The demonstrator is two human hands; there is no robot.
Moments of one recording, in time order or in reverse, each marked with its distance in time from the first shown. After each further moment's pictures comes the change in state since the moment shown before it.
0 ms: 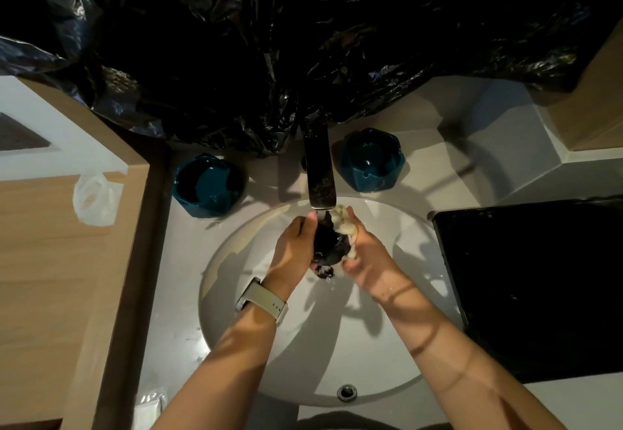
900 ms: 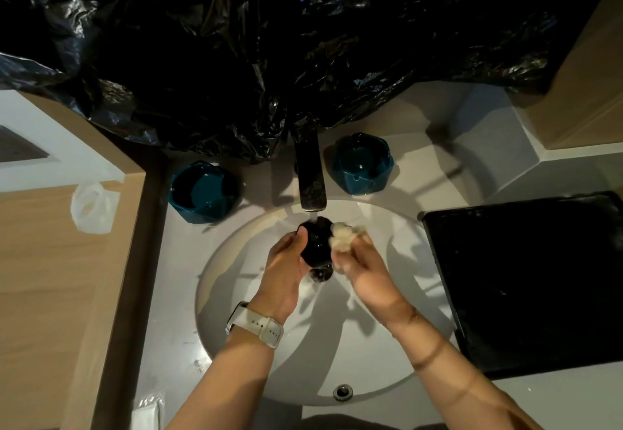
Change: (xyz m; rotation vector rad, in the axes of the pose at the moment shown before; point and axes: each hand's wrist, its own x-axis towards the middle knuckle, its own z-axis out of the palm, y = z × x) left_hand -0.034 -0.002 -0.004 -0.647 -0.131 -0.058; right_hand -0.033 0.022 -0.021 -0.651 0.014 -0.544
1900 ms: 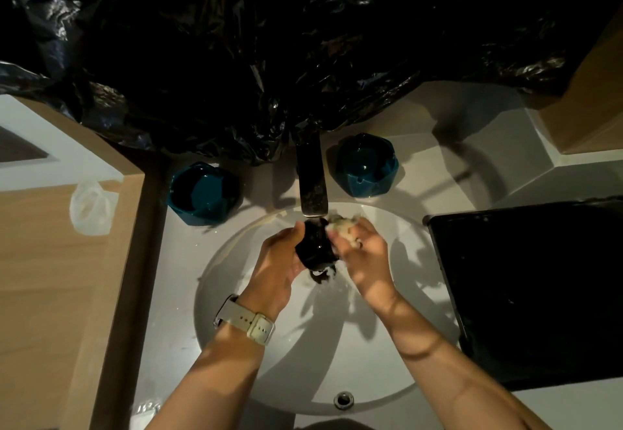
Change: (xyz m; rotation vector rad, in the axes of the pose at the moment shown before) left_hand 0.010 0.017 -0.007 0.119 -0.017 -0.006; right_hand 0.032 -0.005 0.007 0.163 0.244 -0.024
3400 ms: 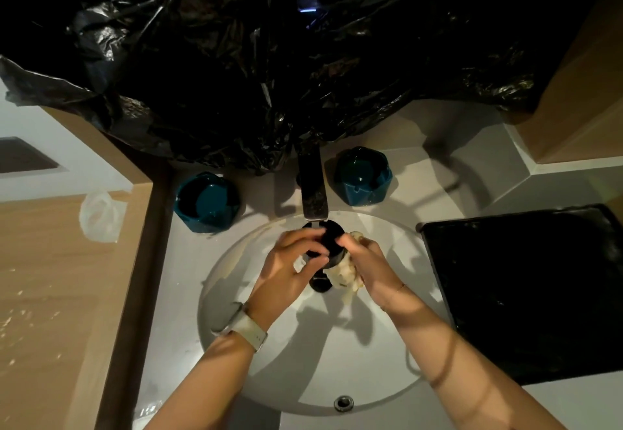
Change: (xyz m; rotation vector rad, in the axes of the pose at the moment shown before) left_hand 0.007 -0.021 -0.020 0.864 -0.099 0.810; right_hand 0.005 -0.006 -0.015 0.005 -0.122 0.472
